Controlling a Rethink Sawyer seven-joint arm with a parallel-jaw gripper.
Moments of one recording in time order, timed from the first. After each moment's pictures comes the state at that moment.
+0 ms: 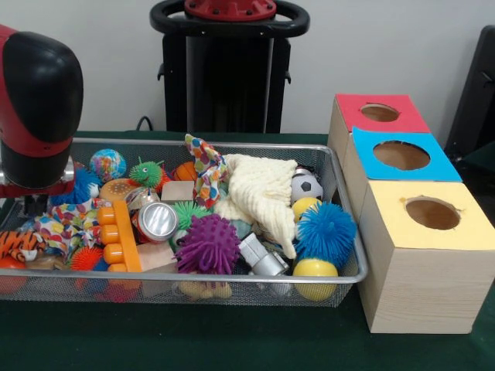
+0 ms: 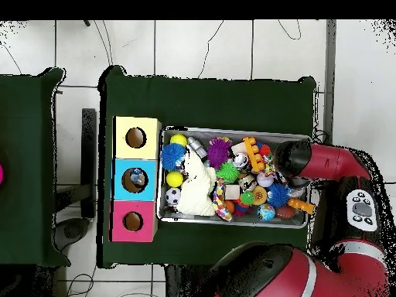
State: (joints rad) arm -0.53 -0.27 -0.07 1.11 -0.47 0.90 1.16
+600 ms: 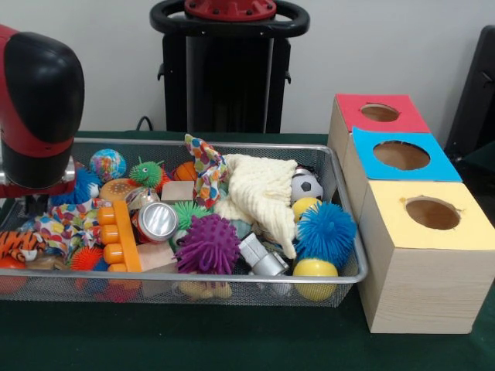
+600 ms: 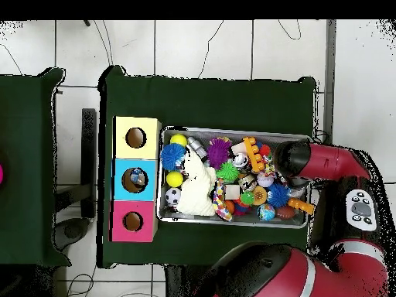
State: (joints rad) arm -0.53 -0.27 -0.07 1.11 -0.47 0.90 1.16
